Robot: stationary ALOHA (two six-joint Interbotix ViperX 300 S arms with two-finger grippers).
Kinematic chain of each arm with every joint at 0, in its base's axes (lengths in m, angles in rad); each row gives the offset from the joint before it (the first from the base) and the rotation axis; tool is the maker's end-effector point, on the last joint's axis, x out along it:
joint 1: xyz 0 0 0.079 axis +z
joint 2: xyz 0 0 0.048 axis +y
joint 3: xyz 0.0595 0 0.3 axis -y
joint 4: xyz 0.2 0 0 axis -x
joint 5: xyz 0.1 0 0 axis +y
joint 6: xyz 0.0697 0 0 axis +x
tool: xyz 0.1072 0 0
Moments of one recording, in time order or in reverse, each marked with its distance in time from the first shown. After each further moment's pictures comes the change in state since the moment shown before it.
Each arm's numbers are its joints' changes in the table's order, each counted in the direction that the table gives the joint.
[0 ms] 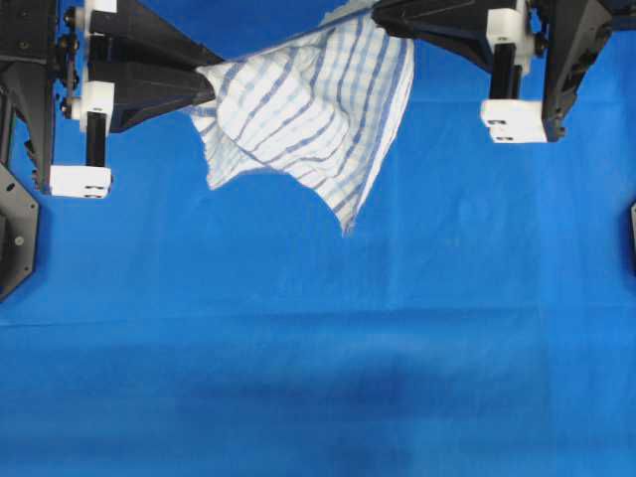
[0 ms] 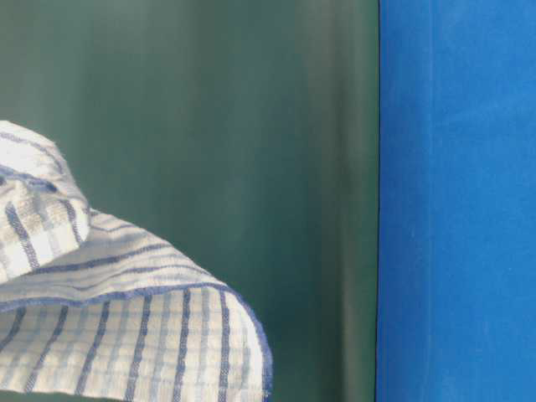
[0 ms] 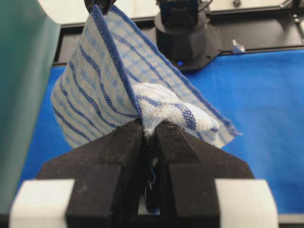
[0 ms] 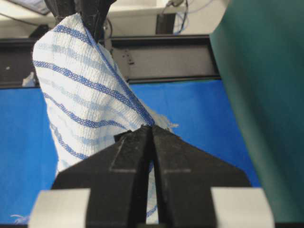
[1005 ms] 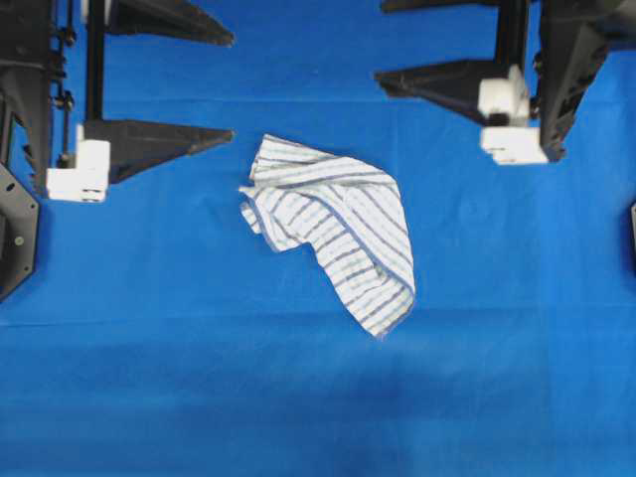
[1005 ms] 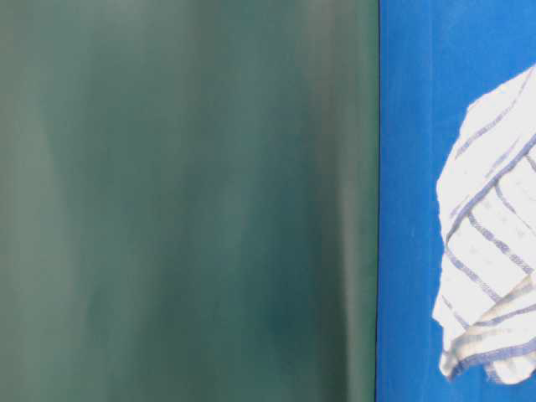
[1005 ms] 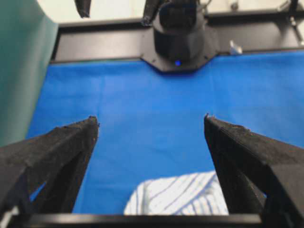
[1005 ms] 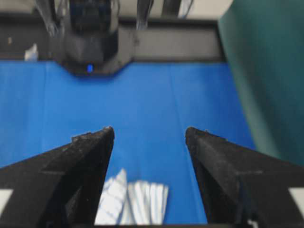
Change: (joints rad) left arm -0.002 -0.017 -0.054 0.002 -0.034 -0.025; right arm 0.026 0.000 -0.044 0.000 0.035 -0.028
